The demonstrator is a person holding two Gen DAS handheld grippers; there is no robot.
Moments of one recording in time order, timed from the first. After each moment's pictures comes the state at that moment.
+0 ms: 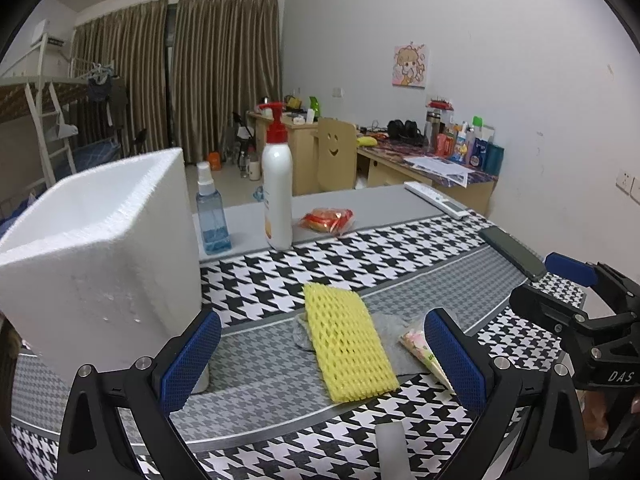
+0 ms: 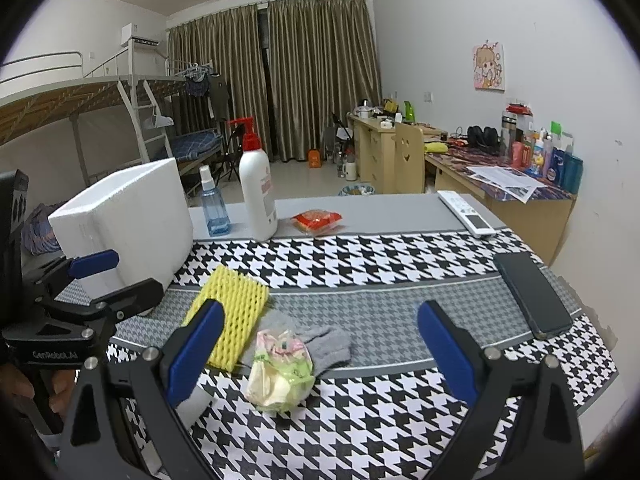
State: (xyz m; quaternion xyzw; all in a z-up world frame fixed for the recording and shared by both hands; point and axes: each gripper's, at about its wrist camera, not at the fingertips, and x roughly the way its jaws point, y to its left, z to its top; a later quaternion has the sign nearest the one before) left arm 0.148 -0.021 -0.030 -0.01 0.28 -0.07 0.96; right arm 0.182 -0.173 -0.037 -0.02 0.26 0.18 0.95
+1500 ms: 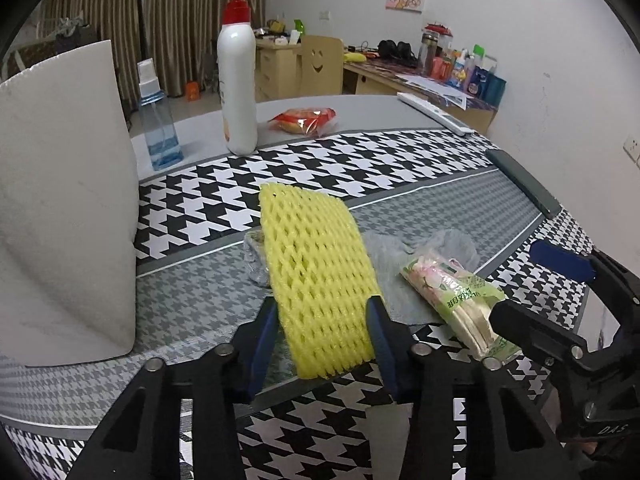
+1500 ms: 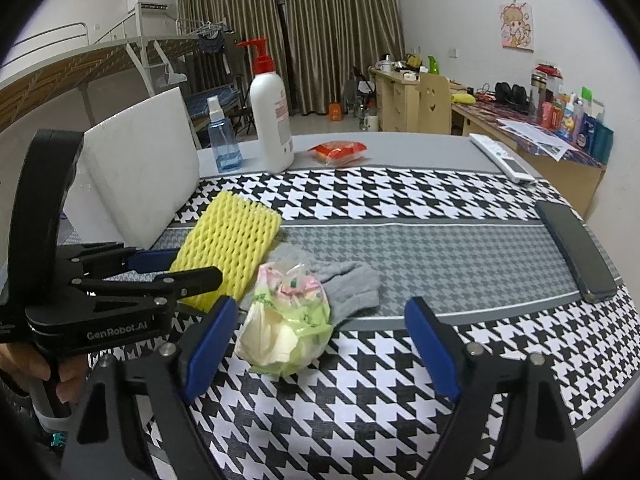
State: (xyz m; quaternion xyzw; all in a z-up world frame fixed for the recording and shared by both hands) left arm 0.190 -0.043 -0.090 -0.01 0.42 -0.09 0.90; right arm 0.199 -0.159 -0.086 -0.03 0.34 0.22 0.91
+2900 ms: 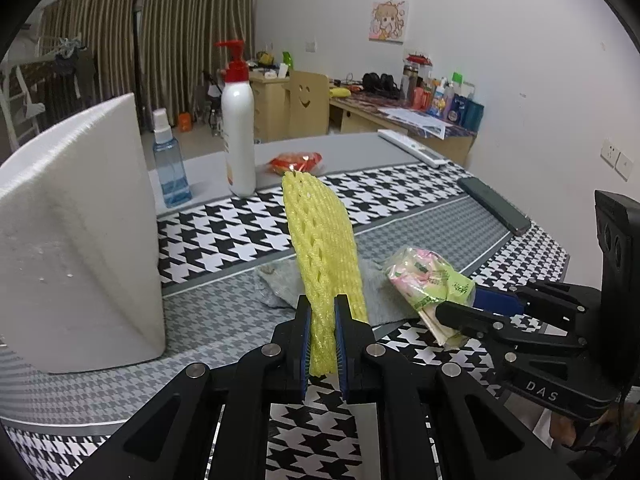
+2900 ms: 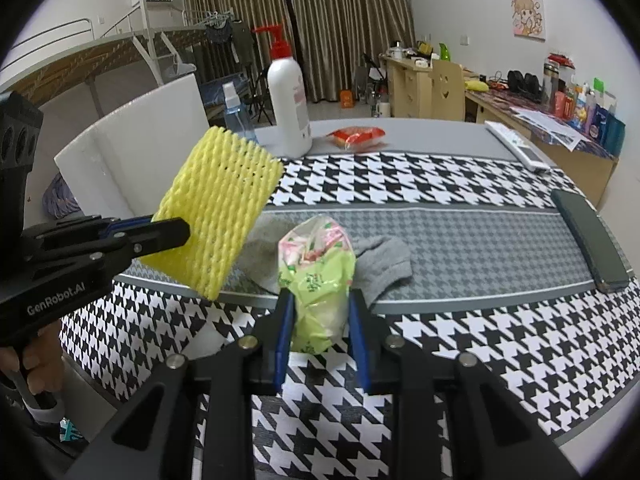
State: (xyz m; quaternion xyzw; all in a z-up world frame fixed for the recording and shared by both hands) left arm 0.155 -0.033 -0.053 -0.01 0.36 -0.12 0.93; right arm 0.192 -0.151 -0.085 -0.03 0.36 0.24 0.90
